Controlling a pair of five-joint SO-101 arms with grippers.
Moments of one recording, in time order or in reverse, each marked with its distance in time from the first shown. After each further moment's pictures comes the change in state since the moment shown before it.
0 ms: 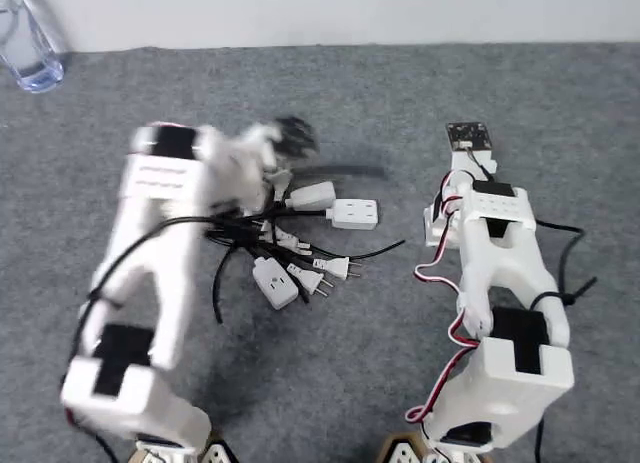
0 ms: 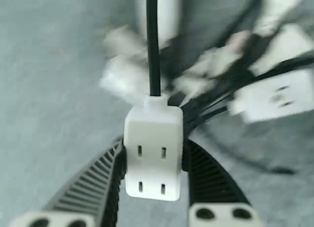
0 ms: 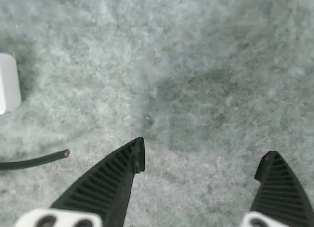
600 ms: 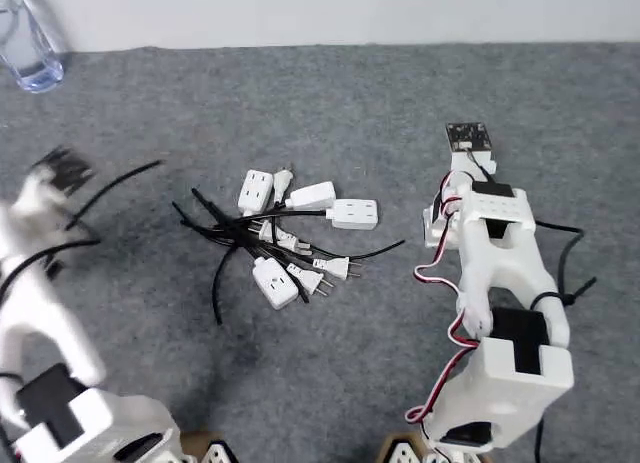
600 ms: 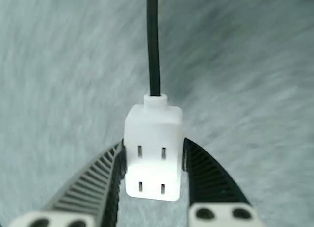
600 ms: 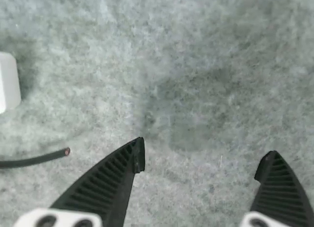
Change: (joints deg) left arm -45.8 -9.1 20.2 -12.8 -6.5; right arm -0.3 0.0 0.9 -0.4 0.0
